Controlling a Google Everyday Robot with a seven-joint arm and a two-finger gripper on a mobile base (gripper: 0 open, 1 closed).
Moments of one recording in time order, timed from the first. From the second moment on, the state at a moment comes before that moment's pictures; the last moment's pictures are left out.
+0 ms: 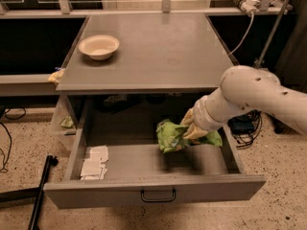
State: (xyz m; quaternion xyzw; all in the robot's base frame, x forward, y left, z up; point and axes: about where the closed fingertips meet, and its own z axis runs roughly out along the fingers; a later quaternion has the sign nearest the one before) arm 0.566 -0.123 0.714 -0.74 0.63 0.02 0.26
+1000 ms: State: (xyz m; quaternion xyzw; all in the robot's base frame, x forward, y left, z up) arm 0.552 -0.145 0.882 -0.71 0.63 -0.06 0.29
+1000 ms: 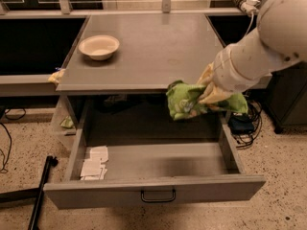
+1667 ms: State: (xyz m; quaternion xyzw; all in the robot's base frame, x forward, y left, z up) arm 0.567 -0.135 0.957 -0.70 0.61 -0.07 0.37
